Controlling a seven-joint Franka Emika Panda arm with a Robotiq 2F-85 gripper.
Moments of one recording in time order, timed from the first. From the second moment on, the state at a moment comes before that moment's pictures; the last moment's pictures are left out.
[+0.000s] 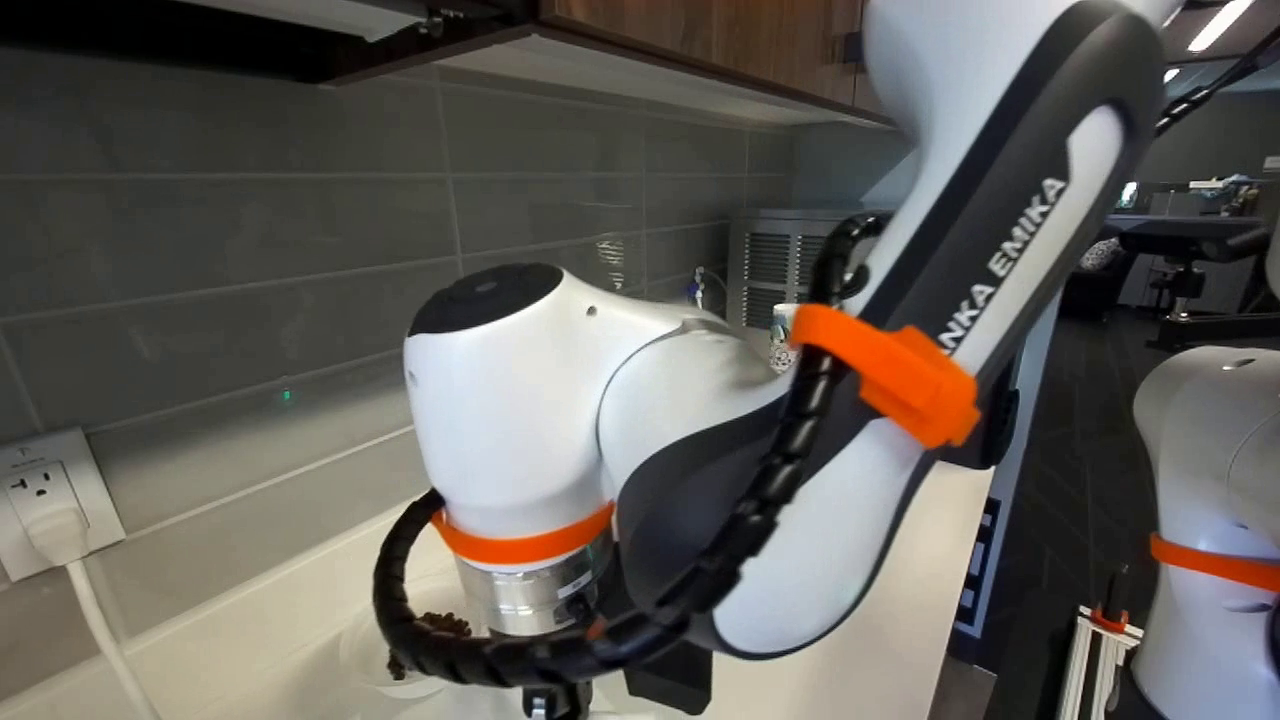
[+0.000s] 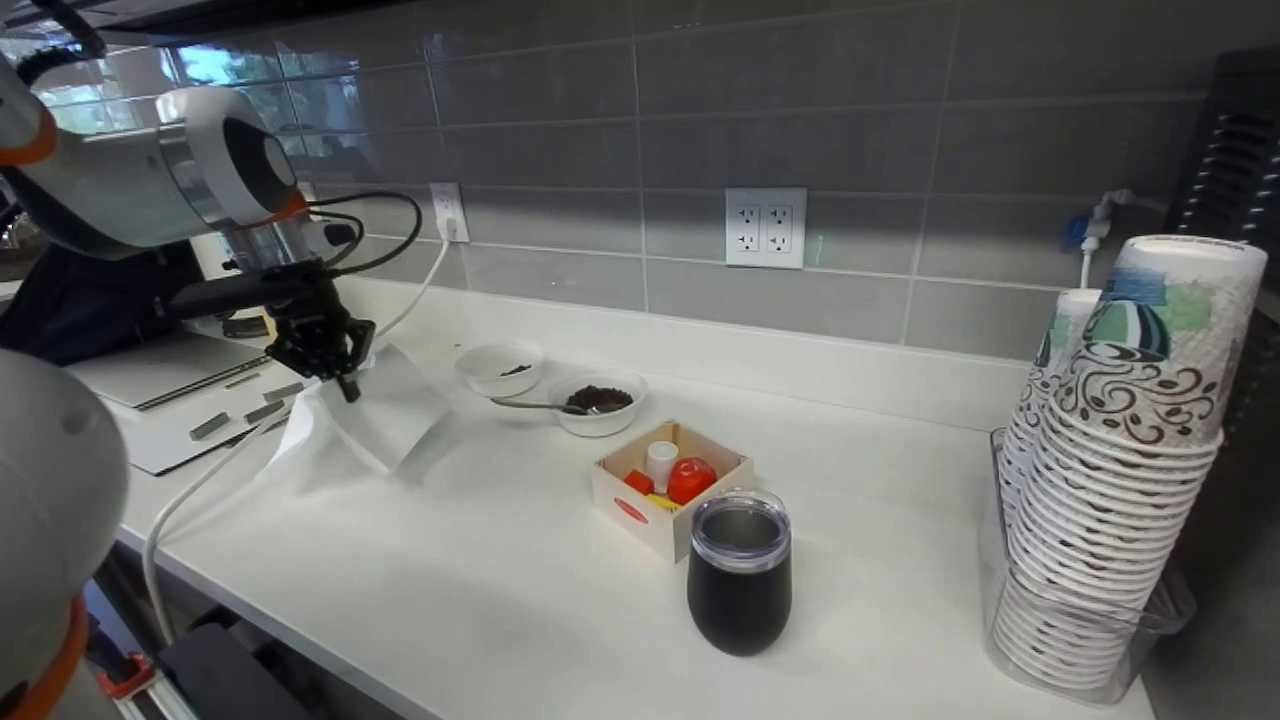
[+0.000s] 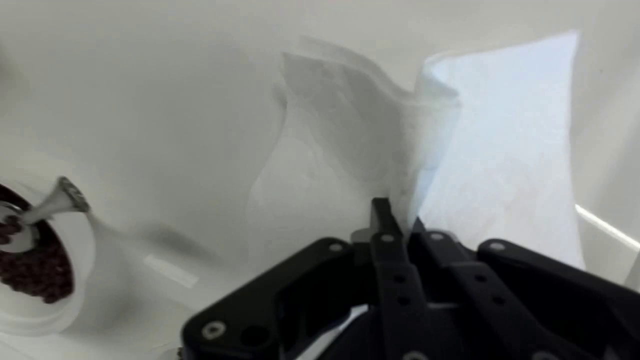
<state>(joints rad) 0.54 0.01 0.26 -2.44 -0.26 2.42 0.39</state>
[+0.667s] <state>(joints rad) 0.39 -0.22 0.42 -2.61 -0.51 2.06 0.79</state>
